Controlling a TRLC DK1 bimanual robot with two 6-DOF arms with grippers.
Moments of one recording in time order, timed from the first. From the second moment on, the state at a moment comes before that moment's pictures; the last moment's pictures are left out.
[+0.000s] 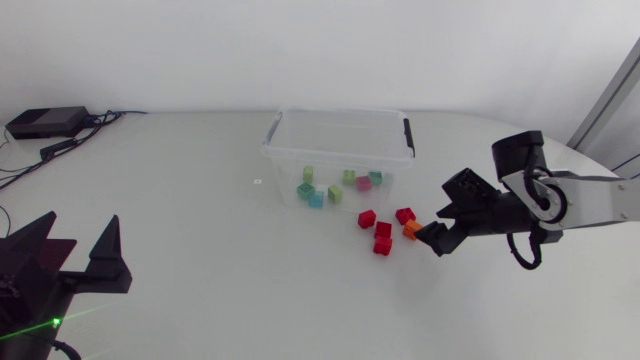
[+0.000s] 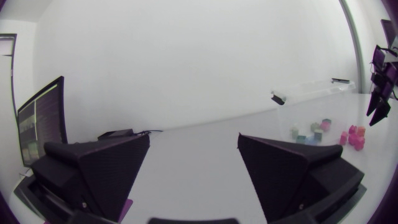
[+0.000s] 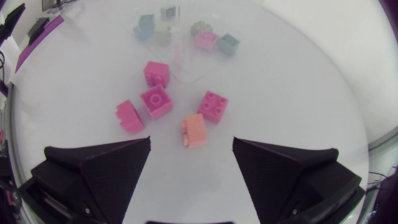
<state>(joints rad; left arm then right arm) -0.16 0.06 0.03 0.03 -0.27 0.23 0.06 1.58 0.72 -0.13 -0.30 -0.53</state>
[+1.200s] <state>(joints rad) -0.17 0.06 0.03 0.03 -0.27 0.21 0.12 1.31 0.79 -0.27 -0.23 -0.50</state>
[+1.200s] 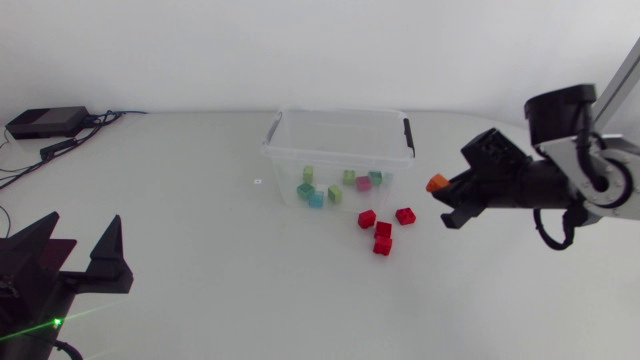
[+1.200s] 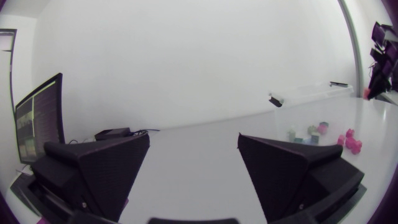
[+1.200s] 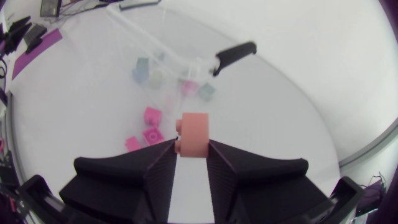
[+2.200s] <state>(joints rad) -0.17 0.06 0.03 0.03 -0.27 0.21 0.35 1.70 1.28 -0.12 -0.07 -0.27</state>
